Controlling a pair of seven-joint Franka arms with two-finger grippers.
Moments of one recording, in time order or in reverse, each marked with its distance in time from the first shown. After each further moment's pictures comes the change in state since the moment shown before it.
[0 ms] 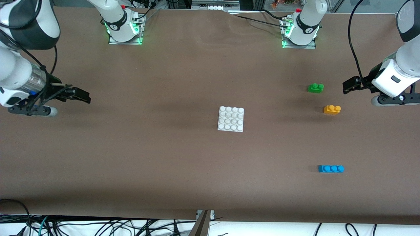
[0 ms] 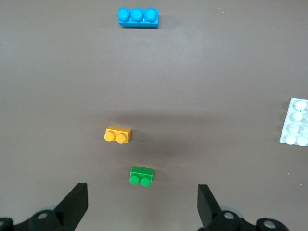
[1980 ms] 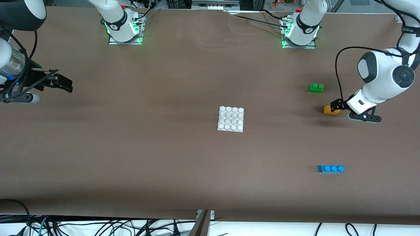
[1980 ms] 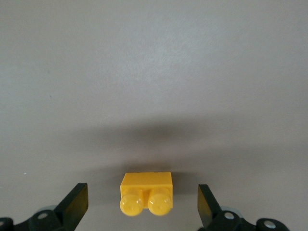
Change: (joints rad) left arm 0.209 0.169 0.014 -0.581 -0.001 0.841 0.369; right arm -0.010 -0.023 0.010 0.087 -0.118 -0.118 -0.024
